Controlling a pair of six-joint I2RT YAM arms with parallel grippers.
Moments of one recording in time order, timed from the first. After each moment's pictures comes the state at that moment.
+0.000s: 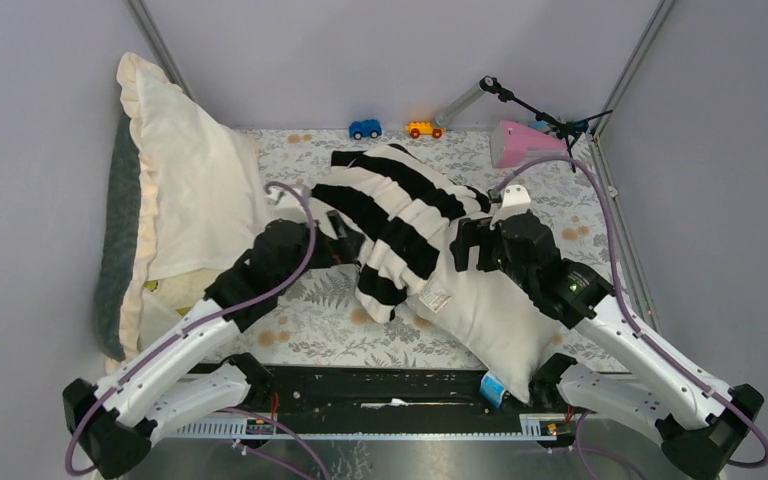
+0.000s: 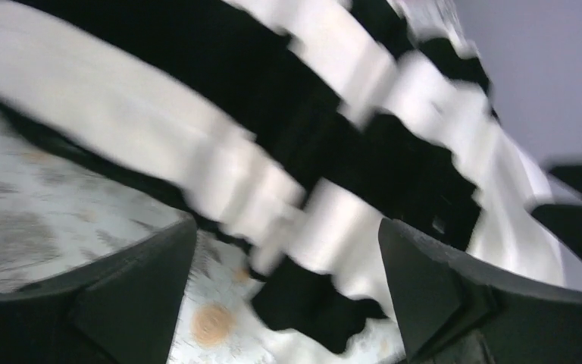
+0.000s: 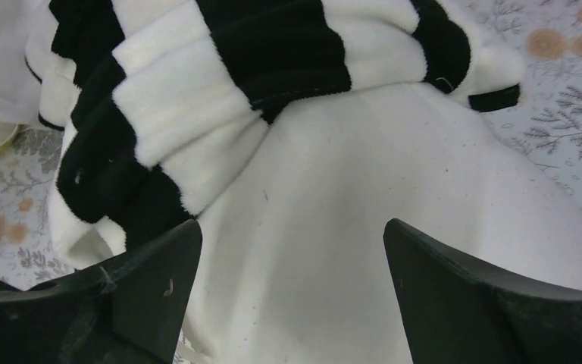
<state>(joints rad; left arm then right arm) -0.67 0.84 0.78 -0.33 -0.26 -0.65 0.71 0.88 0.90 -0.52 0.29 0.35</state>
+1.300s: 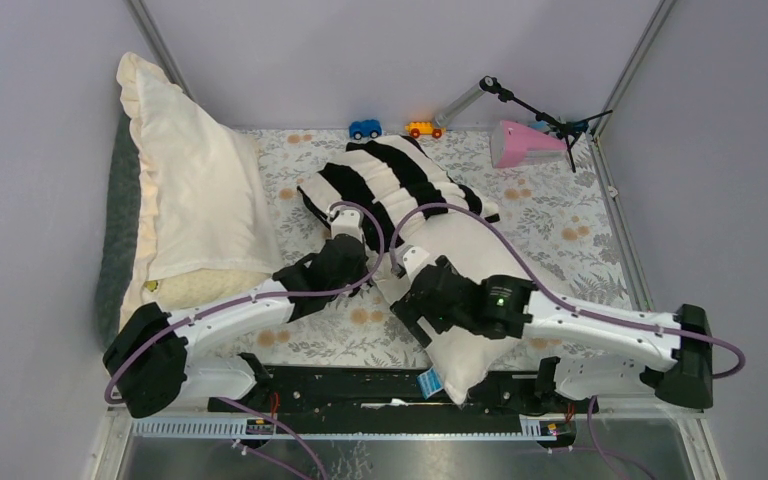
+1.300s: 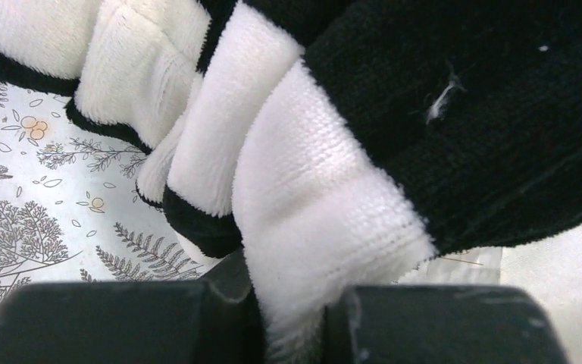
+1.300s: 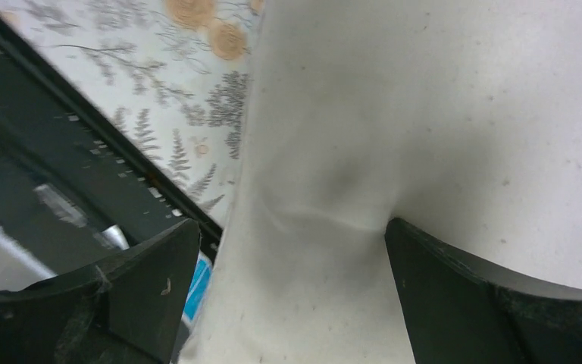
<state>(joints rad) -0.85 1.24 0.70 -0.10 -0.41 -0.54 1.20 1.14 1.01 -0.78 0.26 0.29</state>
